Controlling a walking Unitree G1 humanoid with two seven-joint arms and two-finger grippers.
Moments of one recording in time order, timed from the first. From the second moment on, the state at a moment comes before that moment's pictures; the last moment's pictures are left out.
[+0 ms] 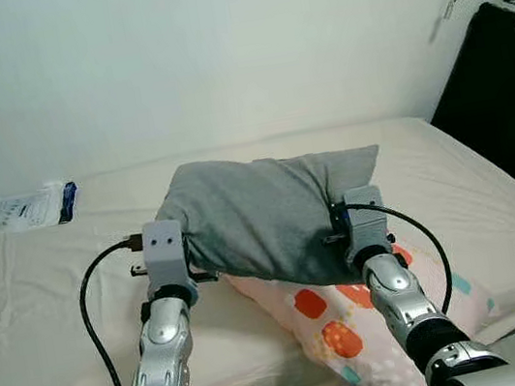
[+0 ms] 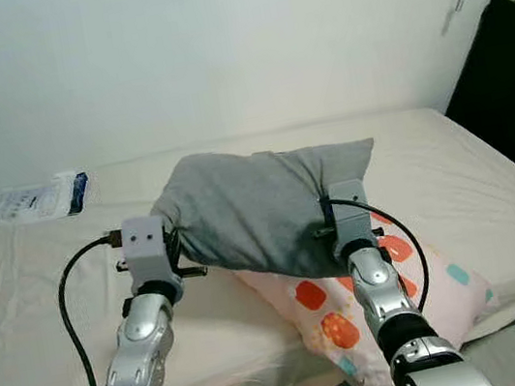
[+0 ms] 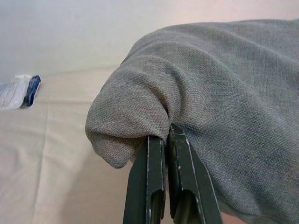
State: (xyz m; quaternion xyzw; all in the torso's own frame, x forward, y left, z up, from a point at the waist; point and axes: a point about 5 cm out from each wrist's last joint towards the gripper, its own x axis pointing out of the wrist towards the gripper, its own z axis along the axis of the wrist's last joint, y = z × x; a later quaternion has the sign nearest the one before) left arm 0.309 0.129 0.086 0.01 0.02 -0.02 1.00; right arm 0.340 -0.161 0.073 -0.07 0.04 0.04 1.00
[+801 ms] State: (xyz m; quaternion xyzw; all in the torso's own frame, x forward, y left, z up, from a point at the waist) left arm 0.306 0.128 0.081 -0.01 0.03 -0.03 1.00; right arm 0.338 -0.164 0.071 -0.08 0.04 0.04 1.00
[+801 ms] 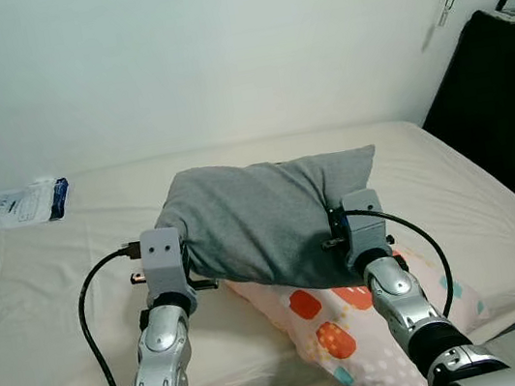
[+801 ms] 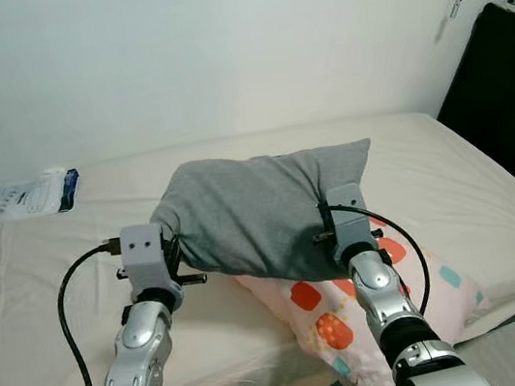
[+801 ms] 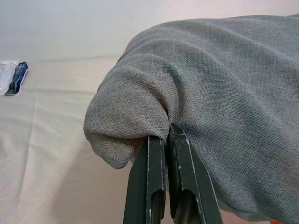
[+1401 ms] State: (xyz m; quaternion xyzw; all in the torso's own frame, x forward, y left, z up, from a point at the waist) left arm 0.306 0.127 0.076 -0.01 0.04 -0.02 1.00; right arm 0.338 -0.165 0.071 -0.08 0.04 0.04 1.00
